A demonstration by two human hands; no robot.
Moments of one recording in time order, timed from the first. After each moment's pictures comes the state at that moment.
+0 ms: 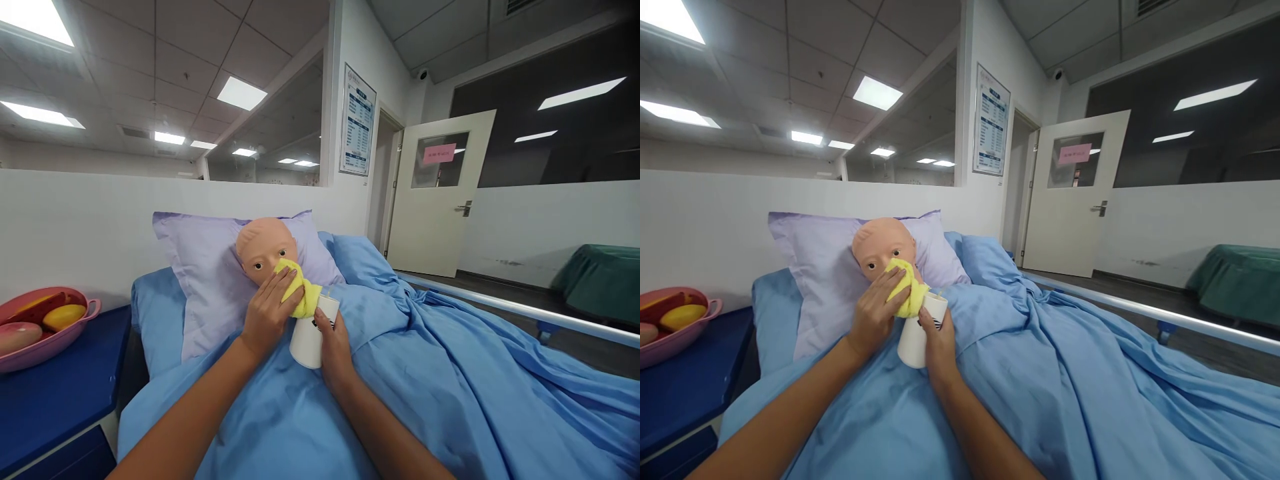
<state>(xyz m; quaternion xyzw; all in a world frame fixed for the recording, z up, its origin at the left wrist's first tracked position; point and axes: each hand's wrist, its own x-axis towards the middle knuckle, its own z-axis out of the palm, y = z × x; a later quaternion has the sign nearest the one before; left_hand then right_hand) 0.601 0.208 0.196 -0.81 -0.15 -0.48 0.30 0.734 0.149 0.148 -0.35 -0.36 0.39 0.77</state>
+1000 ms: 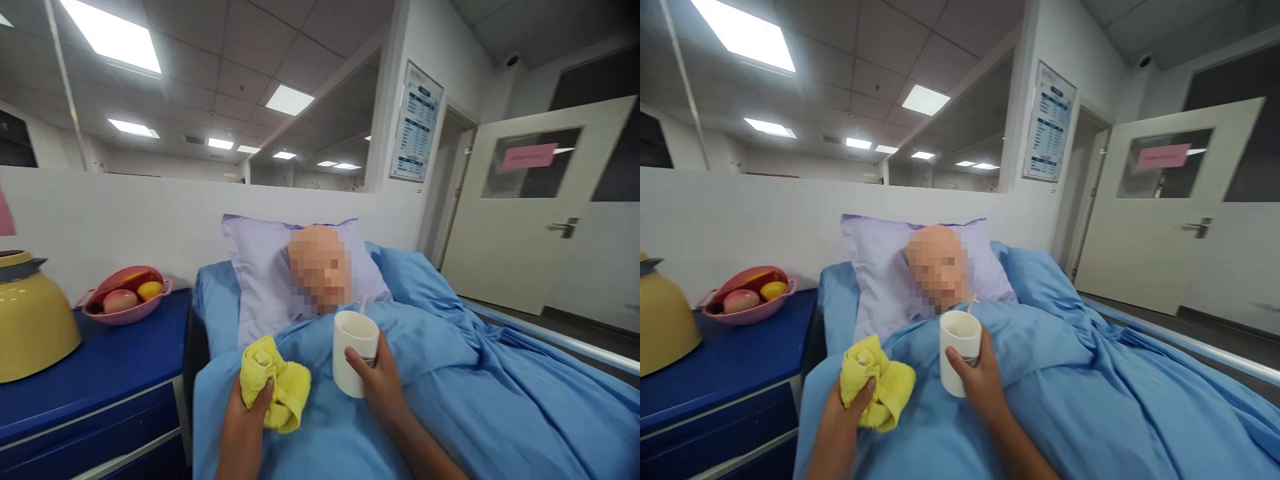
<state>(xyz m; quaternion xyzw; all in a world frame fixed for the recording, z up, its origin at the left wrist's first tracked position) 0.510 0.076 0.126 -0.34 -0.44 -0.67 -0.50 0.727 0.130 0.139 -0.45 -0.55 0.23 0.66</state>
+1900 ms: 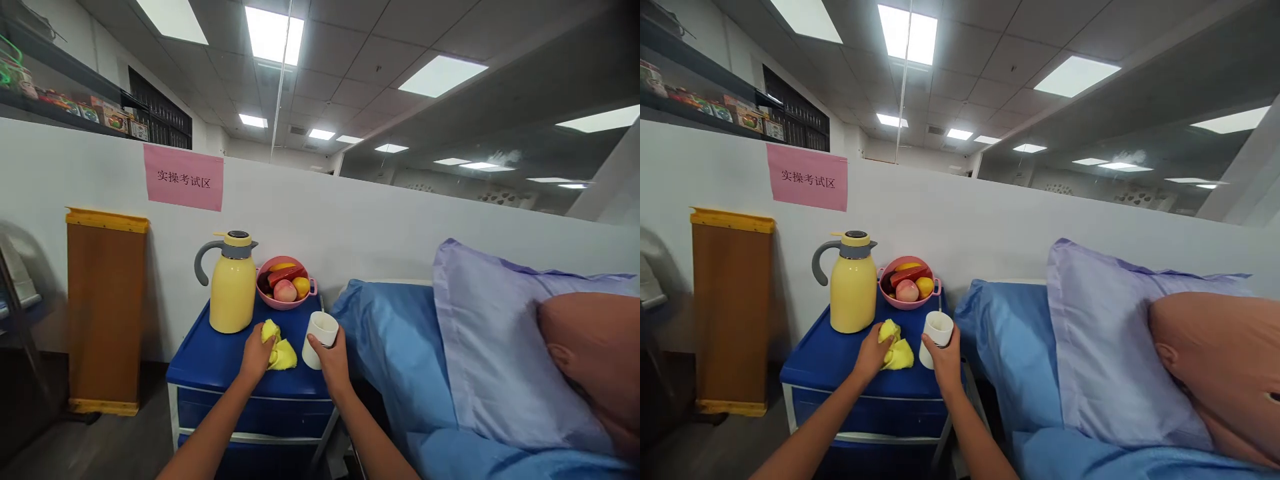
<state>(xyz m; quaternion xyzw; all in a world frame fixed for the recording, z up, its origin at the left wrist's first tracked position) 0.055 0.176 0.051 -0.44 -0.71 -0.52 -0.17 0.236 0.227 0.089 -0.37 -0.58 0.44 0.58</state>
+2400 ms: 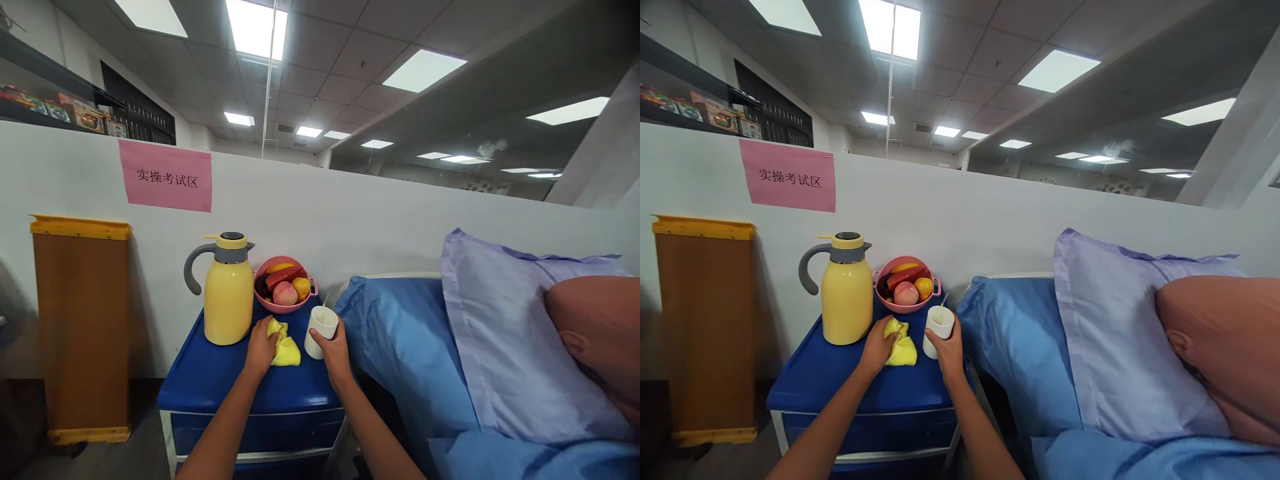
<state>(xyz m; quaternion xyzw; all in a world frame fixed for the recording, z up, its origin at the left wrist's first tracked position) 0.029 0.222 0.037 -0.53 -0.68 -0.50 -0.09 0.215 0.273 0.066 -0.34 -0.57 0.43 0.61</state>
